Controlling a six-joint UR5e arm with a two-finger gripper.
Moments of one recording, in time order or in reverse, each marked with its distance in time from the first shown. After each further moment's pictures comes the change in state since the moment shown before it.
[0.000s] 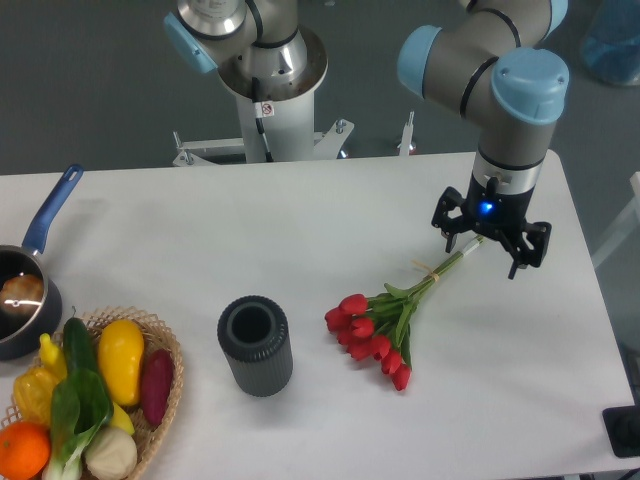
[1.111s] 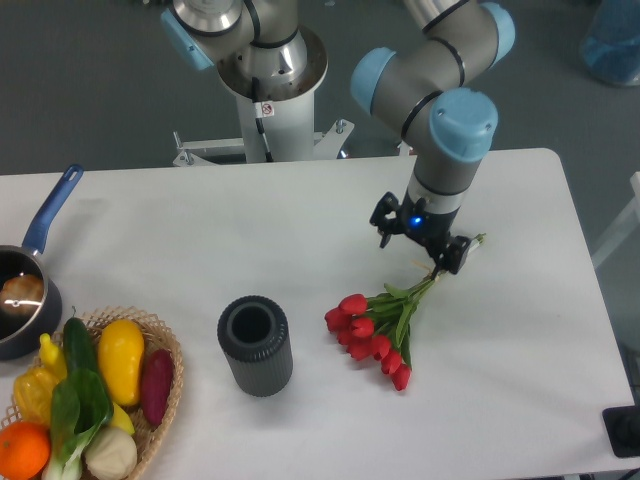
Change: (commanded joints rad) arm -0.120 -0.028 -0.176 0.023 -0.012 0.037
